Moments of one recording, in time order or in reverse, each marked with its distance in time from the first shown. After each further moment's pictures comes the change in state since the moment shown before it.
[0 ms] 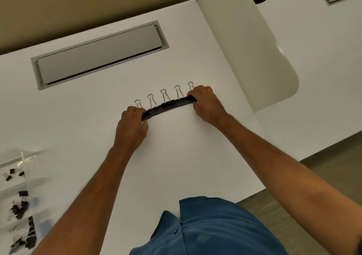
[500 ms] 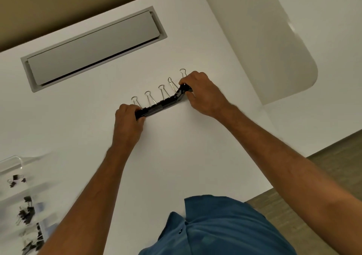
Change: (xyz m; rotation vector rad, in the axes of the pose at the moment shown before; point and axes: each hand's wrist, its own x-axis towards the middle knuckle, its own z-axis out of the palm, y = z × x) left_hand 0.025 -0.004 0.004 -0.170 -0.036 -0.147; right_hand 0.017 -0.020 -0.029 0.142 0.002 -0.067
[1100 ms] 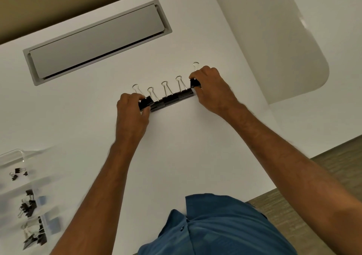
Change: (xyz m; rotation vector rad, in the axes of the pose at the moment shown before) left_hand -0.009 0.025 -0.019 -0.078 0.112 -0.016; right_hand 0.003 0.003 0.010 -0.075 0.039 0.052
